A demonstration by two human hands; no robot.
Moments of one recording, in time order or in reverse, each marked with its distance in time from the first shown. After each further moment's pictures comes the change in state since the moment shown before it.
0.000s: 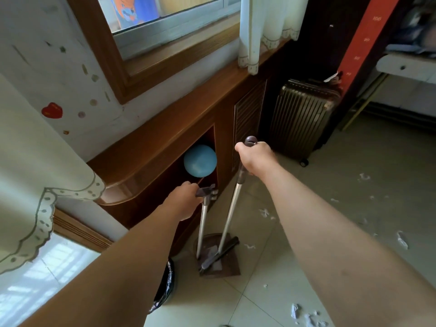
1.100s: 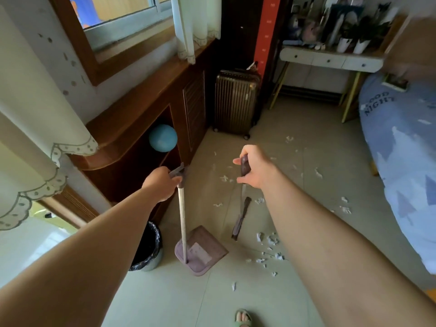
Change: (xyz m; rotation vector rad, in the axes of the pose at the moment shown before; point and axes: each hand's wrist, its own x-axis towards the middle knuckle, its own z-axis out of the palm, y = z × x) left_hand -0.270 -0.003 0.004 -0.229 0.012 0.012; right_hand -0.318 0.129 -0.037 0.823 0.025 0.359
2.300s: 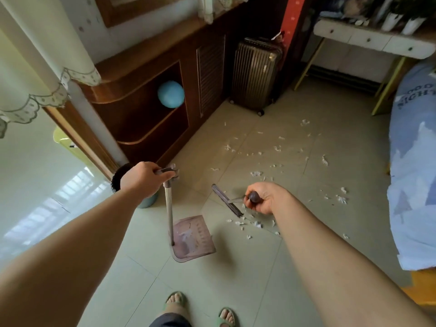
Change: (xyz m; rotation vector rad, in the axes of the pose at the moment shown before) left_hand -0.223 0.048 0.137 0.130 0.198 -0.209; right_hand -0.008 0.148 -0.253 -0.362 -0.159 0.395
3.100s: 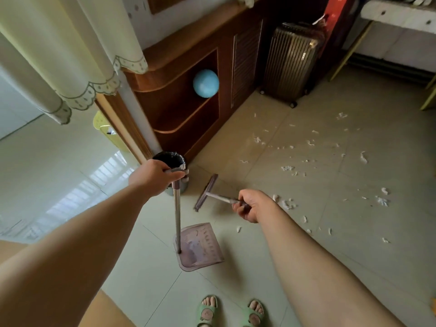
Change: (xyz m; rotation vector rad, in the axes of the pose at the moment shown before) left_hand 0.005 -0.110 -0.049 -0.009 -0.085 -0.077; right_hand 0.022 0.046 0.166 0.050 -0.110 0.094
